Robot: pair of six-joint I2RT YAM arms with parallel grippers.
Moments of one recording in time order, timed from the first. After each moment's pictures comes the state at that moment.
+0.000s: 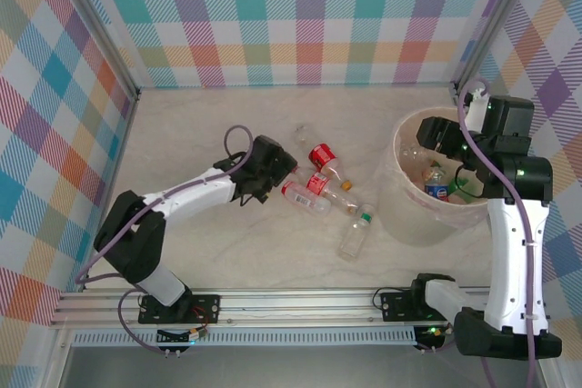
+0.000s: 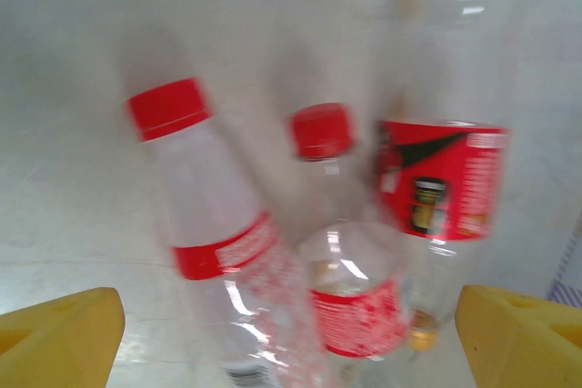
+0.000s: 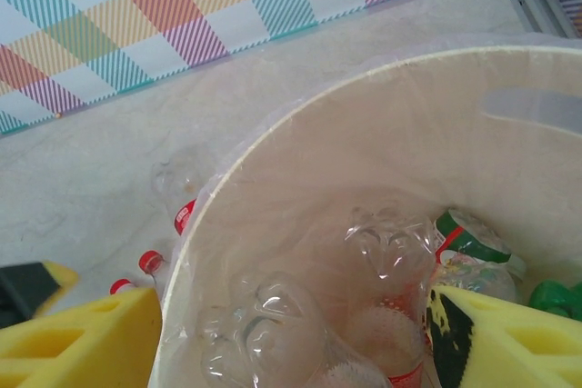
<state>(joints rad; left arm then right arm) -0.67 1.61 1.06 -0.38 -0.05 -1.39 -0.08 1.06 1.52 -1.11 -0.21 0.24</state>
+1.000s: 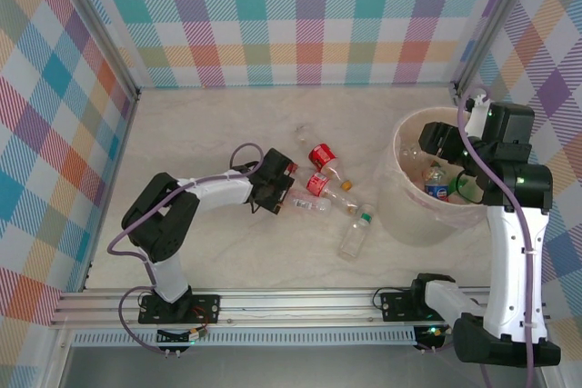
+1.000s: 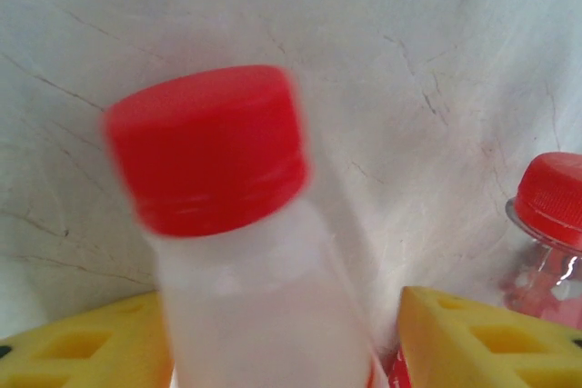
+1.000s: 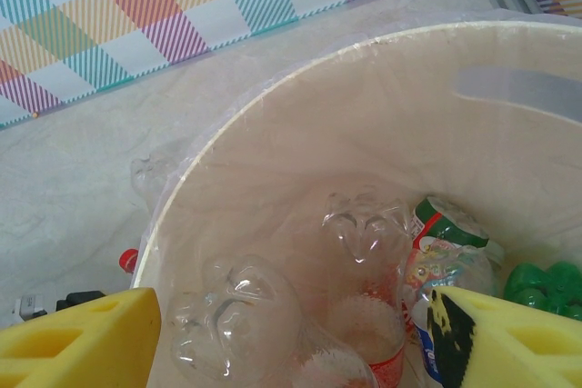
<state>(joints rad) -0.68 1.79 1.04 -0.32 -0.01 -1.70 -0.09 1.02 1.48 -1.11 -0.17 0.23</state>
